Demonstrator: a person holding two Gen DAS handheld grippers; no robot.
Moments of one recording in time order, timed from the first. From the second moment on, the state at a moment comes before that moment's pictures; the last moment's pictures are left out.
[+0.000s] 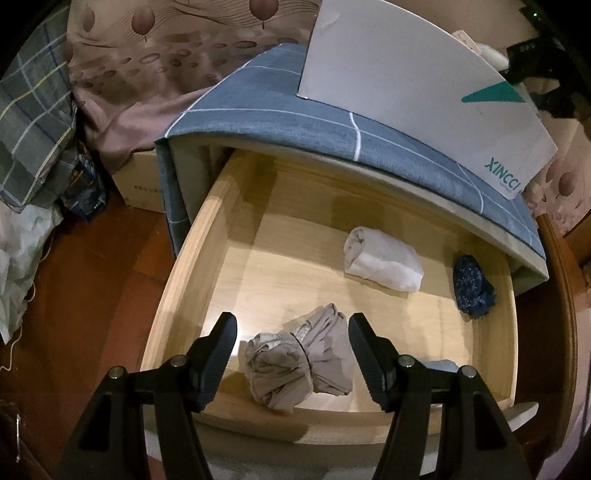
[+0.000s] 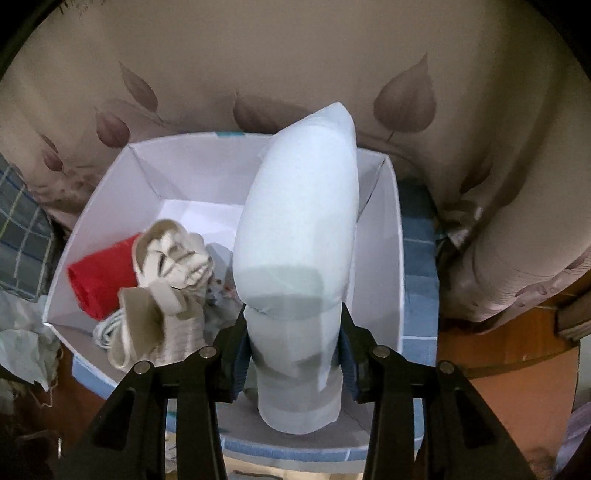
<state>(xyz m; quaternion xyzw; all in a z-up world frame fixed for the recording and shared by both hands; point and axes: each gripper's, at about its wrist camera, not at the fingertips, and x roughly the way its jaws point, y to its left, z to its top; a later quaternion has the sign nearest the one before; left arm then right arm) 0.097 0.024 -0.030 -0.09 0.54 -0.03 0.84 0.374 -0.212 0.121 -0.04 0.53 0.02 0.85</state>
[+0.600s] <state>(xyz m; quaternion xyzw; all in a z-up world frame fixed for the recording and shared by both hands) 0.098 0.023 -0.032 -0.10 0.54 -0.03 0.83 0.364 -0.218 0.115 -0.03 0.54 0.03 0.84</state>
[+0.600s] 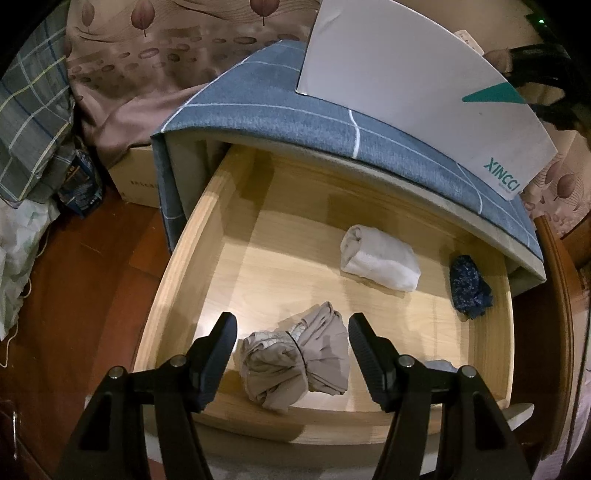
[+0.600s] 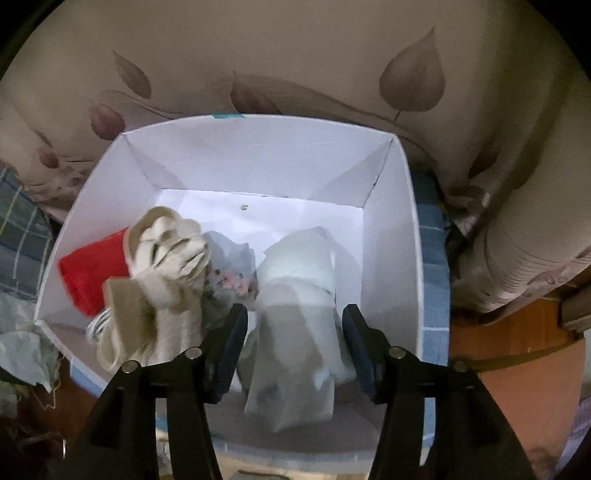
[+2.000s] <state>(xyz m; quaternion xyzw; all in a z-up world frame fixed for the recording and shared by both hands) 0.103 0.030 -0.041 -0.12 0.56 -0.02 0.82 0.218 -0.264 -0.092 -0.17 0.60 0.06 0.78</state>
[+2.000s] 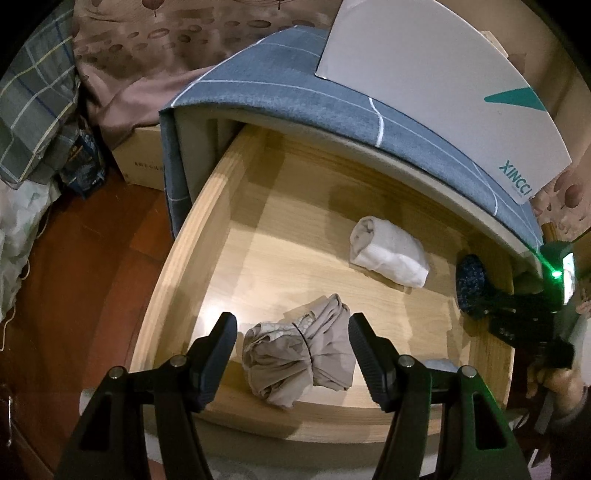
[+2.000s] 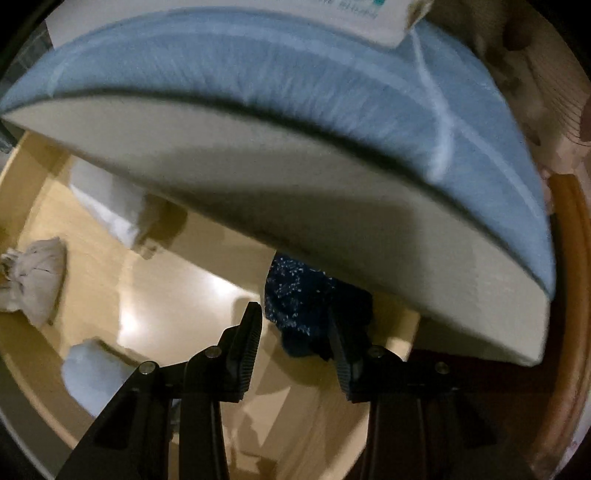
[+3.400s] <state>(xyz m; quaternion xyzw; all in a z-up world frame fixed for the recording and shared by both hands) 0.106 0.031 -0.046 -0.13 0.58 -0.02 0.81 0.173 -0.262 -0.095 0.01 0.72 0.03 0.70</state>
